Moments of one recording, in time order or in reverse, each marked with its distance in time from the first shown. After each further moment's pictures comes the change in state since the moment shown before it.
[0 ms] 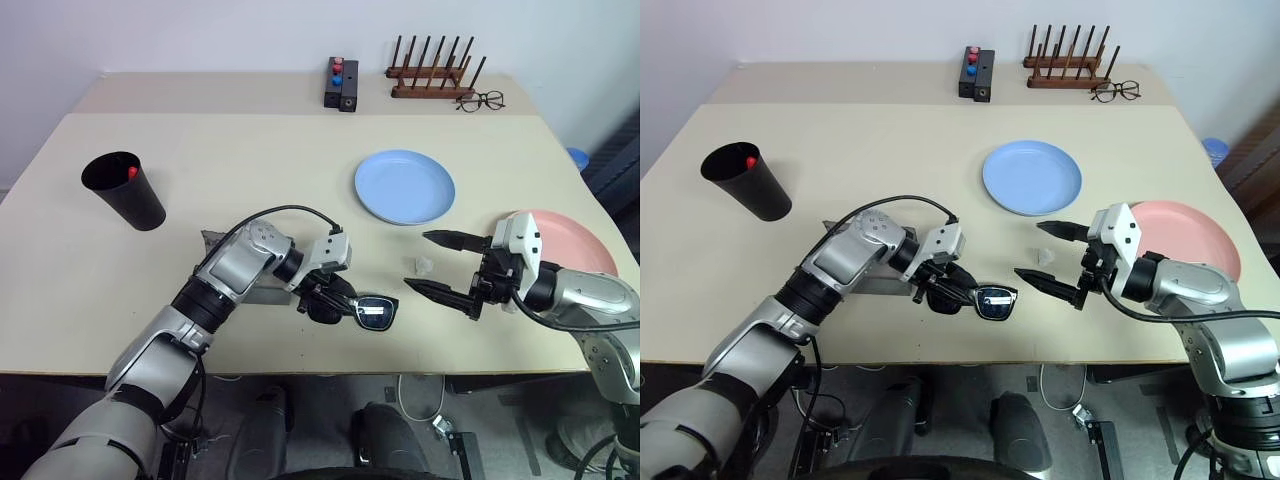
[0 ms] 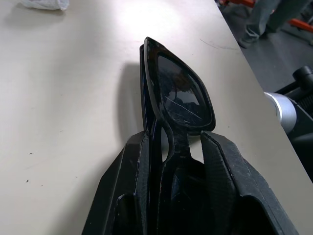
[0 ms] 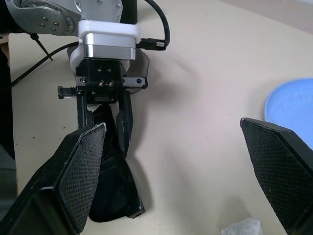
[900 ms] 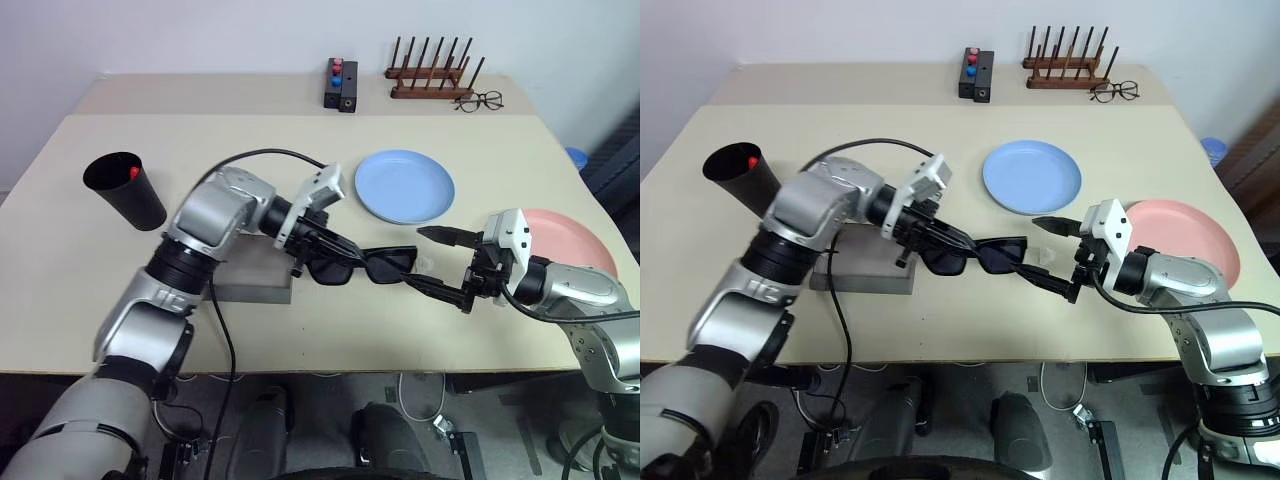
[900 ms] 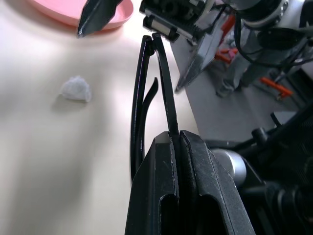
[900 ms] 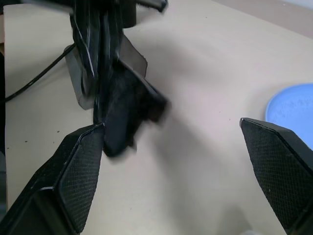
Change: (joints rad) left arm -0.191 0.144 0.153 -0.135 -0.233 0.414 -0.107; right arm -0.058 0.022 0.042 0.062 -0.039 -0.025 0.014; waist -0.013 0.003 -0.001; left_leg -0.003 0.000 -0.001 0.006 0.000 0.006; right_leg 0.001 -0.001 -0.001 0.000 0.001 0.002
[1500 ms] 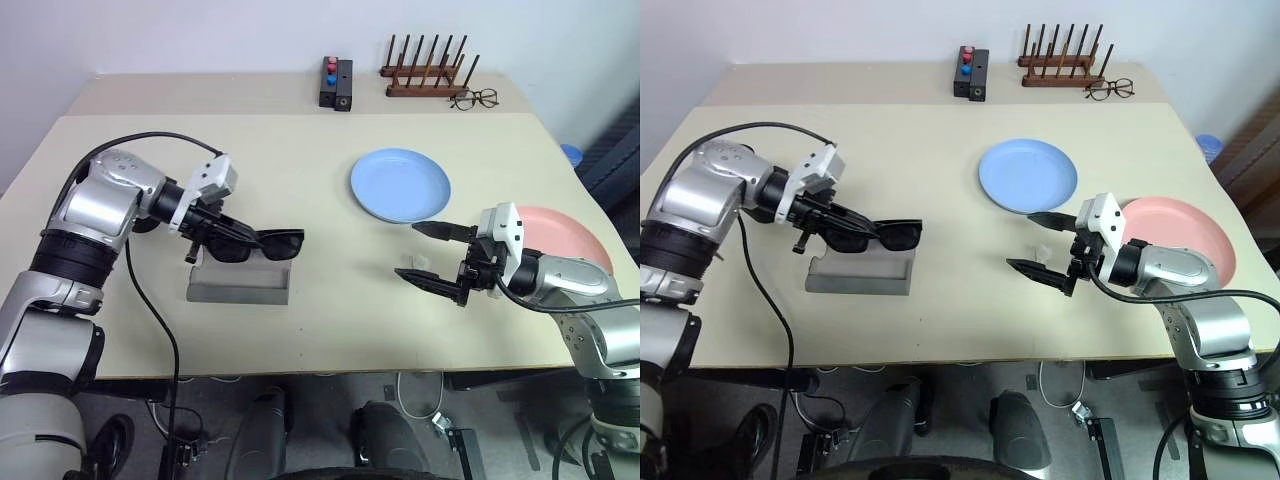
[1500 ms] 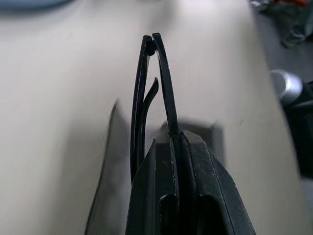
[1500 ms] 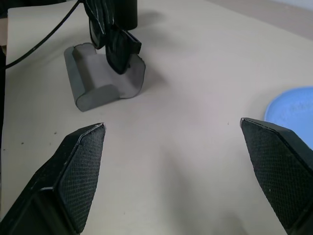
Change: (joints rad) left arm 0.056 0.320 -0.005 0.380 0.073 -0.567 -0.095; right arm -0.063 0.019 0.041 0.075 -0.028 -0.022 0.049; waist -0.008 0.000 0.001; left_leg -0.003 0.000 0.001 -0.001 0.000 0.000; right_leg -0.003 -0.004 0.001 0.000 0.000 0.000
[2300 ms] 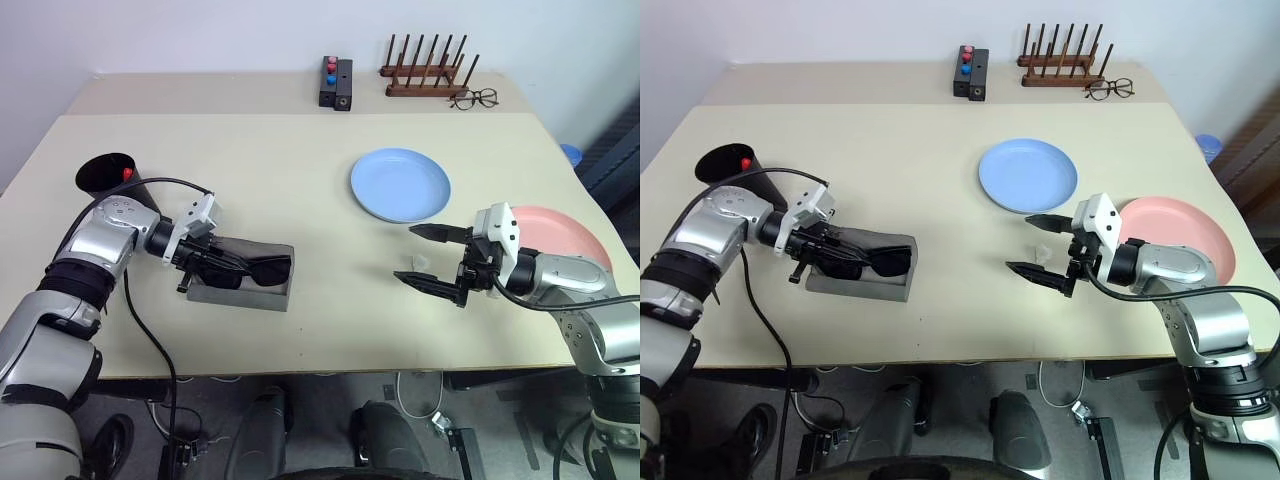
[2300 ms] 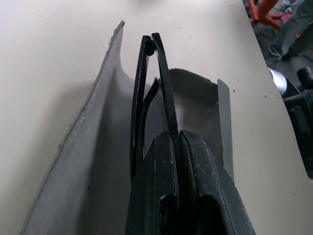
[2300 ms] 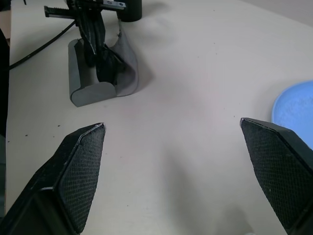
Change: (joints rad) left arm 0.075 0.026 -0.161 0.150 -0.220 -0.201 0.000; right arm -0.010 -0.010 0.004 -0.012 -0.007 0.024 0.009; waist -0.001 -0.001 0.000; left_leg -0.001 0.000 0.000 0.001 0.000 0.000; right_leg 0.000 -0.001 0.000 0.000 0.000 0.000
